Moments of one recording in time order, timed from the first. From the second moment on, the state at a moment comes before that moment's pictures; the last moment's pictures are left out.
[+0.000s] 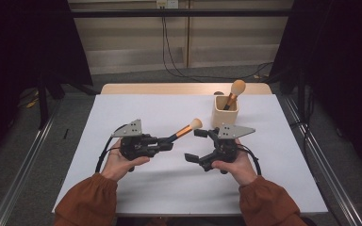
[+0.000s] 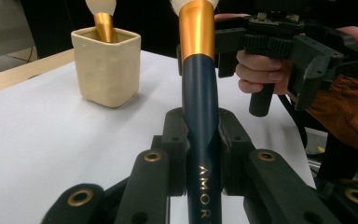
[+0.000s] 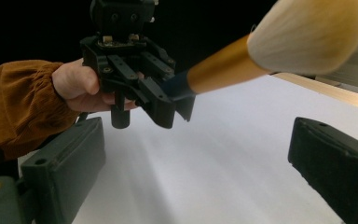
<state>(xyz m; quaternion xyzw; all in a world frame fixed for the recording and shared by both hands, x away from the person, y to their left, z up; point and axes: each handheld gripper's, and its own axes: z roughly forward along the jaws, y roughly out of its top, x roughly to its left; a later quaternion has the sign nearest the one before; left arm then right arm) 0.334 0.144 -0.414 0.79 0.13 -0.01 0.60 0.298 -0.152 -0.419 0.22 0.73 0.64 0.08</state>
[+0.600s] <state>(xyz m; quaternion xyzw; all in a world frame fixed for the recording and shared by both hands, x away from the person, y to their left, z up) 0.332 0.137 -0.420 0.79 0.13 -0.01 0.59 0.305 -0.144 -0.419 0.23 0.72 0.66 0.05</state>
